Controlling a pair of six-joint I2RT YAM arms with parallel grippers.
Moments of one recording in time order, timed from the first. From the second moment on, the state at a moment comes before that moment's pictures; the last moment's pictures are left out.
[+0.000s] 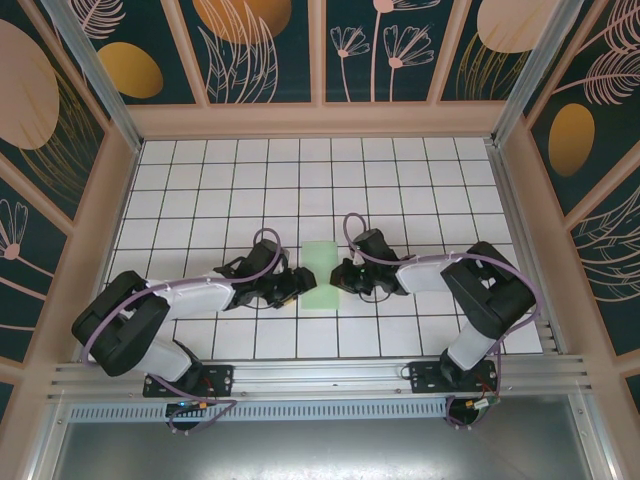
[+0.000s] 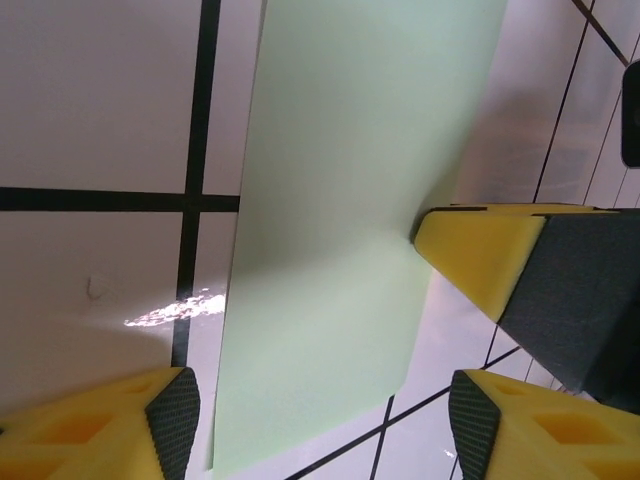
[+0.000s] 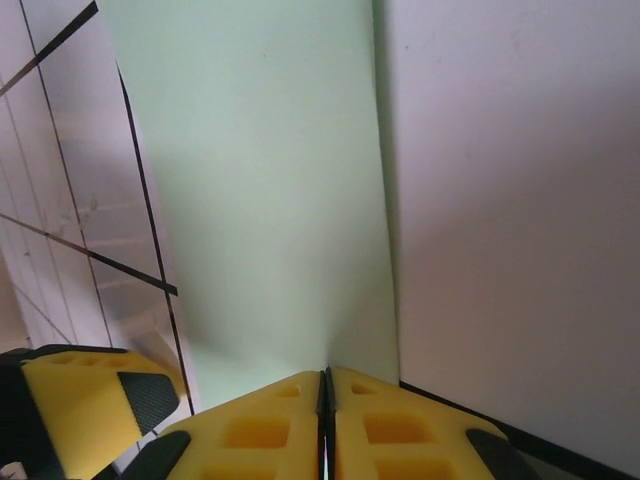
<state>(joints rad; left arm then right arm) -0.73 1.47 0.55 0.02 0.36 -1.12 0.68 1.66 0.60 0.16 -0.45 0.94</state>
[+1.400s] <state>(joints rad) -0.56 1.50 0.67 -0.04 0.21 -0.93 0.67 1.69 0.94 -0.14 -0.21 0.77</state>
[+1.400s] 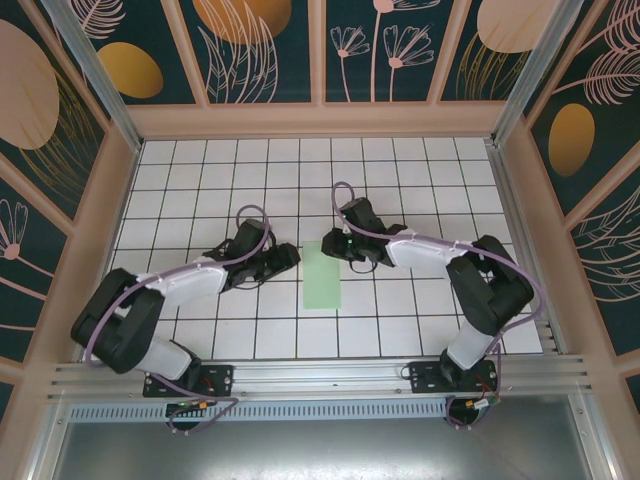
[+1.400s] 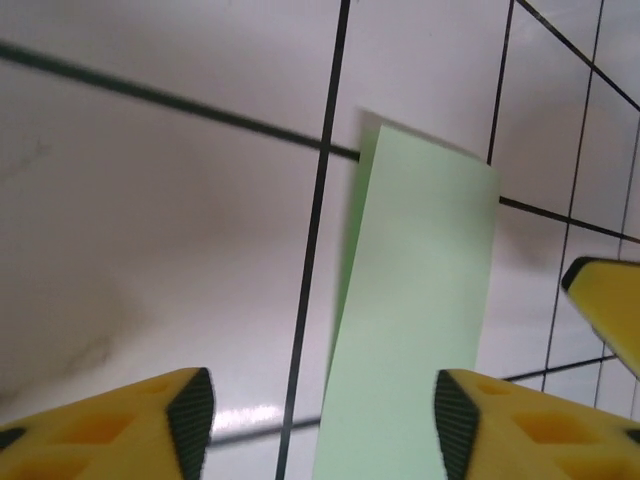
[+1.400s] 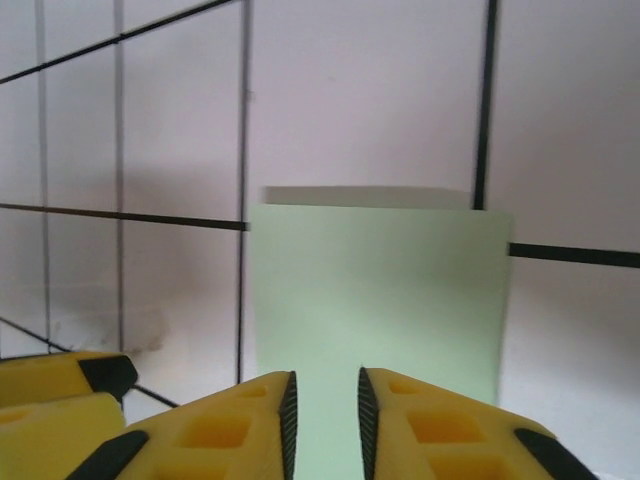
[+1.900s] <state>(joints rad) -0.53 1.79 0.87 0.09 0.34 -0.82 0.58 1.77 0.93 -0.08 -0.32 0.79</state>
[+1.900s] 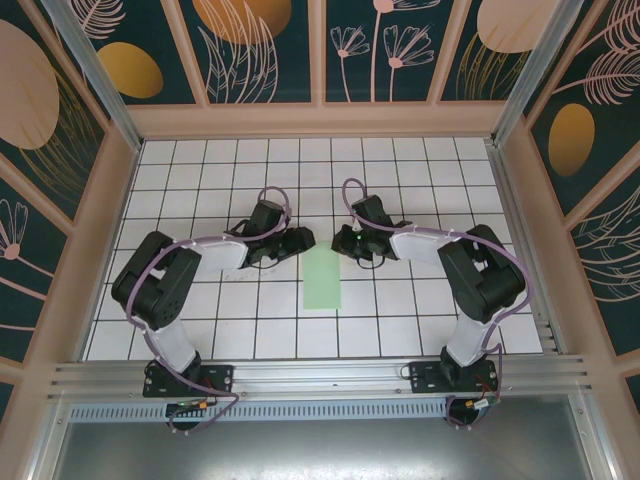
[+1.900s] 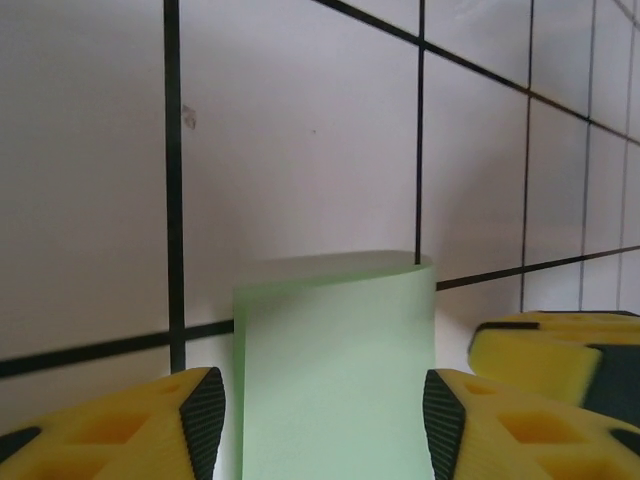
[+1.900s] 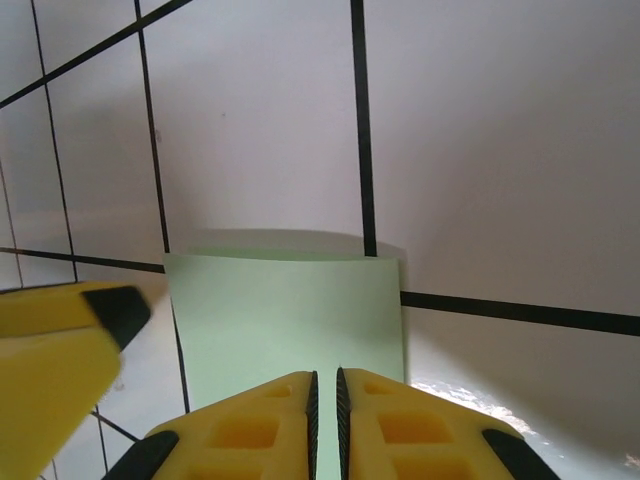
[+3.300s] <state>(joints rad) -0.52 1.79 0.76 0.23 0.56 -0.73 0.57 1.82 0.87 -0.01 -0.43 0.81</state>
